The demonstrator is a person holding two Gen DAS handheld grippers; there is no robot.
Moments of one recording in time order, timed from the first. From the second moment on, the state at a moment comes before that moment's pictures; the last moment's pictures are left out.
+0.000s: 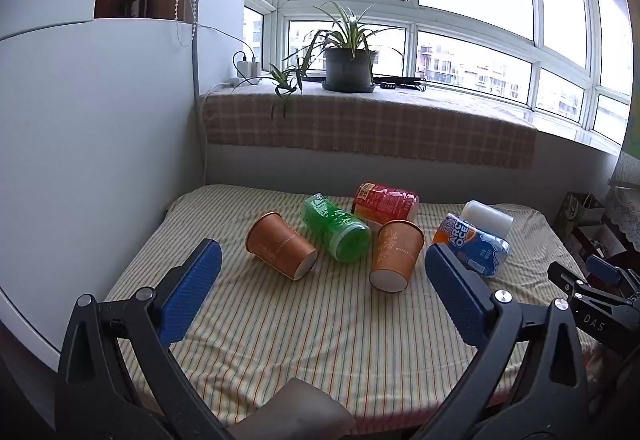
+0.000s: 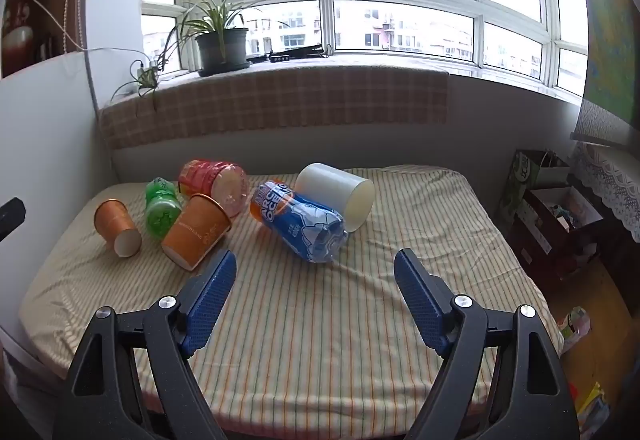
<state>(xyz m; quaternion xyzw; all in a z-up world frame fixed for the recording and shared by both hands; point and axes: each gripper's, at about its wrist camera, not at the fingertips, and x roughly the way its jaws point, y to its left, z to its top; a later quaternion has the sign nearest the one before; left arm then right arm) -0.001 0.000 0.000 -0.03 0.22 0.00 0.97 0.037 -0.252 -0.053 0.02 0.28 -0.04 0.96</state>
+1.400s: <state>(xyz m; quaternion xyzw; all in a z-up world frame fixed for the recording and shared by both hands) -0.004 0.002 0.003 -0.03 0.23 0.01 0.97 0.036 -0.252 -0.050 0.03 0.27 -0.06 0.96</state>
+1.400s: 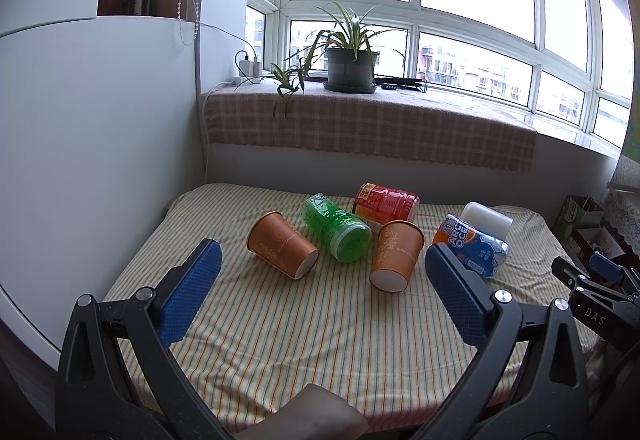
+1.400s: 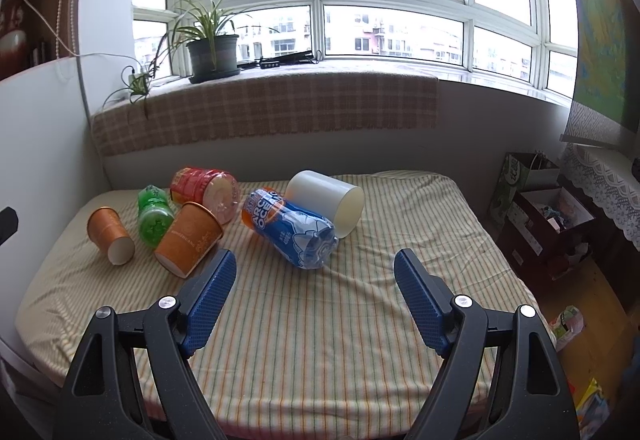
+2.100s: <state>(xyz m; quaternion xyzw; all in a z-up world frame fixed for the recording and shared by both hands) -0.002 0.005 -0.003 -0.04 0.23 0.01 0.97 0.036 -0.249 -0.046 0.02 0.27 -0.06 0.96</state>
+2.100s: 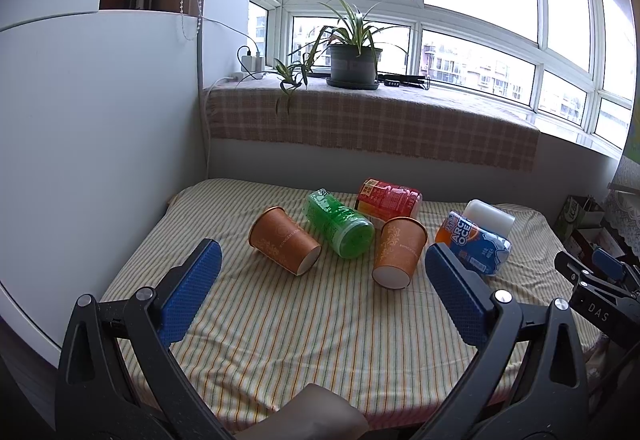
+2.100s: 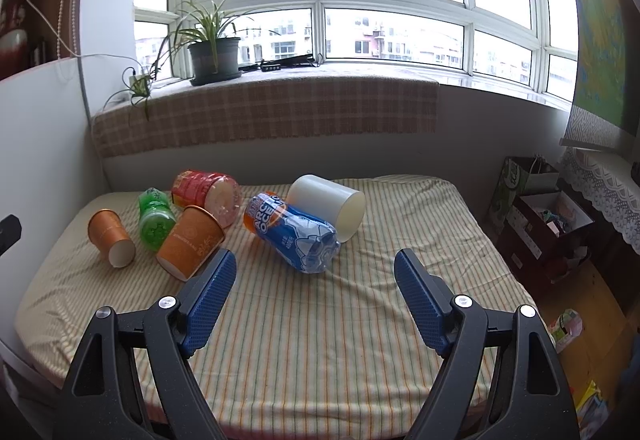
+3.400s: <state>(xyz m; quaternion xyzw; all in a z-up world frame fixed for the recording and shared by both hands) 0.011 0.012 -0.018 -0.04 0.26 0.02 0.96 0.063 -0.237 -0.047 0.01 0.27 -0.03 0.96</state>
